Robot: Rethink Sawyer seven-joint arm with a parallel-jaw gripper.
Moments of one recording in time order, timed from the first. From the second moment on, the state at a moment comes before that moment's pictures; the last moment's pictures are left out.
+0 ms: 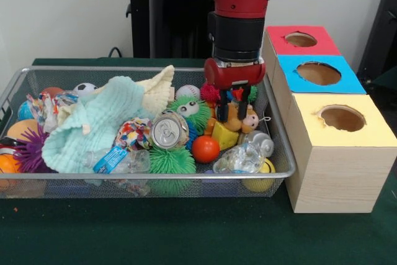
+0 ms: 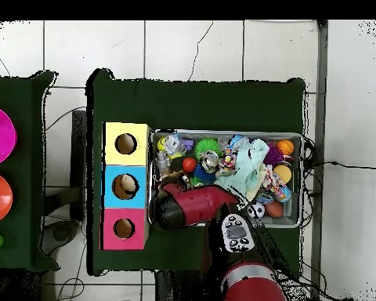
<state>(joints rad) -0.22 -0.55 0.07 1.79 -0.42 0.09 1.53</state>
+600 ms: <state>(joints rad) -0.22 -0.53 0.05 1.81 -0.42 0.06 1.53</state>
